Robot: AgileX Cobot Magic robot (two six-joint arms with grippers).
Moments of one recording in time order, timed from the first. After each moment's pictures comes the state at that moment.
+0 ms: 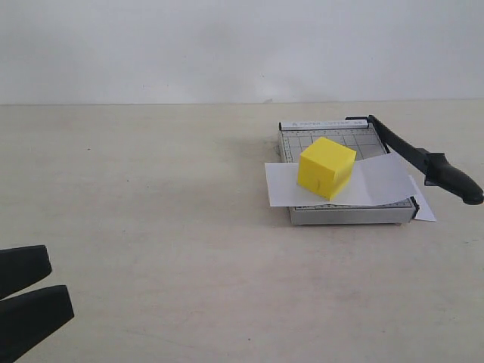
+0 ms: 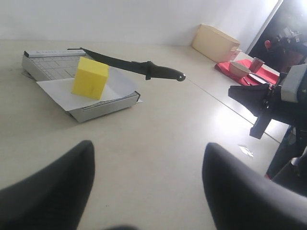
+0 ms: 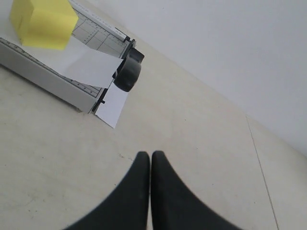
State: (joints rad) left arm -0.66 0.43 -0.16 -1.74 0.12 2.02; right arm -0.06 0.17 -0.01 0.30 0.22 -0.91
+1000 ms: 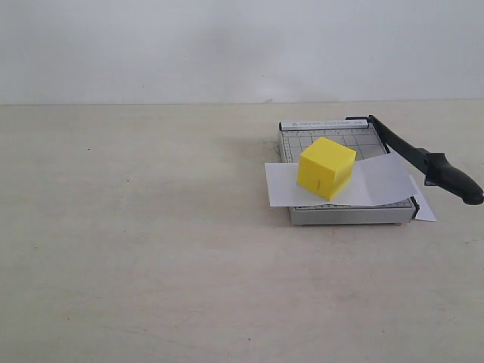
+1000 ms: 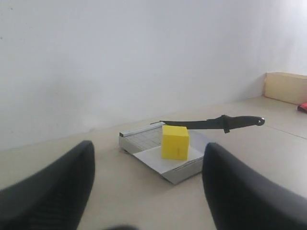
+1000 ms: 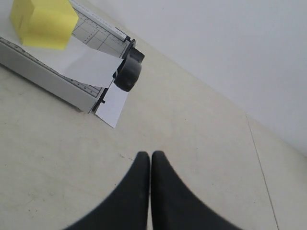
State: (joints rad) left arm -0.42 0.01 0.00 -1.74 0.07 2.32; right arm -0.06 0.17 -0.01 0.31 0.22 -0.91
